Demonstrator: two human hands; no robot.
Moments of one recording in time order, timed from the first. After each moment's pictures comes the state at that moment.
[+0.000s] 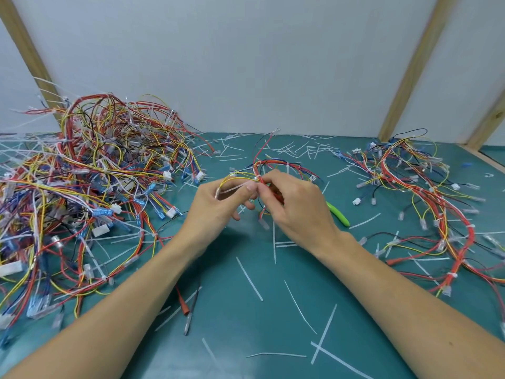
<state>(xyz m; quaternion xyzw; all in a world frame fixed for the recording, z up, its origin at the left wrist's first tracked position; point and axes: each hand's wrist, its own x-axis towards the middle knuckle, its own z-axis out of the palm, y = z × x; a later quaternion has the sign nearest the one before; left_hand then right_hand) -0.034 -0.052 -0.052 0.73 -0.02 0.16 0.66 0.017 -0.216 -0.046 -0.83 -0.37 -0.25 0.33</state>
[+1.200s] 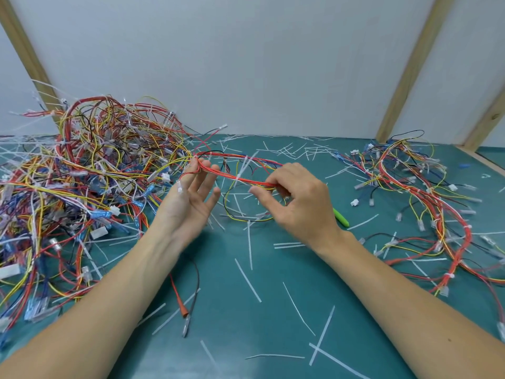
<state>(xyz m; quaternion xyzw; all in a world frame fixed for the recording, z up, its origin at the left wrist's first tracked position) -0.027 -0.019 -0.043 0.38 0.07 0.12 0.92 0.027 -0.218 -0.048 -0.77 -0.39 -0.34 0.38</state>
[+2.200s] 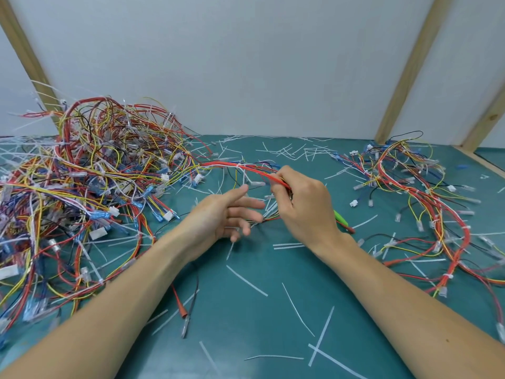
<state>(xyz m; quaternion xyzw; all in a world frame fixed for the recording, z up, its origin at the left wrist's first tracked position) -0.030 -0.045 -0.051 0.65 0.05 -0.09 0.75 0.030 -0.223 -0.051 -0.84 -0.31 -0.27 0.36</state>
